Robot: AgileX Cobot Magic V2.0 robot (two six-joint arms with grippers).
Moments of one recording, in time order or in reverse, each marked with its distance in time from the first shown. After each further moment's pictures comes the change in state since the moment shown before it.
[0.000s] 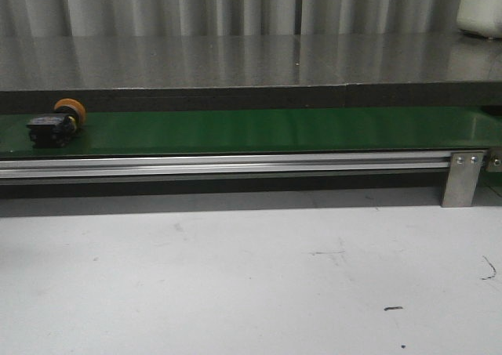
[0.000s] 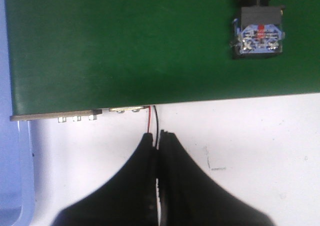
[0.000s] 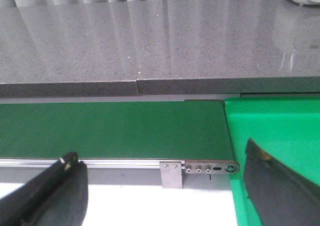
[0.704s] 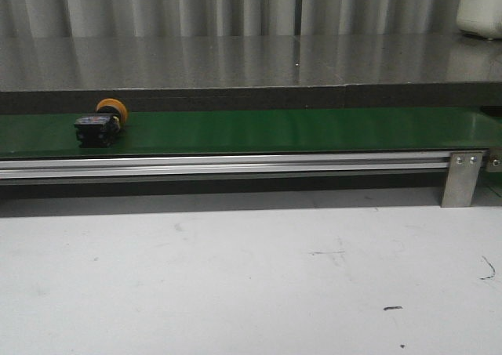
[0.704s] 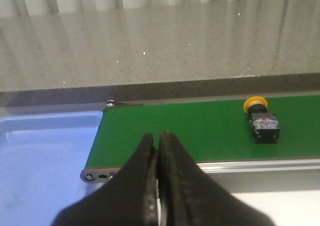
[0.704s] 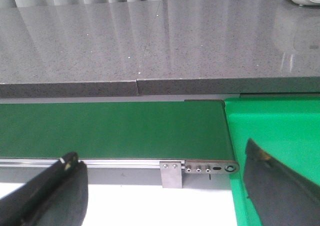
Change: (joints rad) left arm 0.000 -1.105 0.815 -0.003 -0.643 0.000; right arm 0.000 0.000 0.000 0.000 0.000 0.000
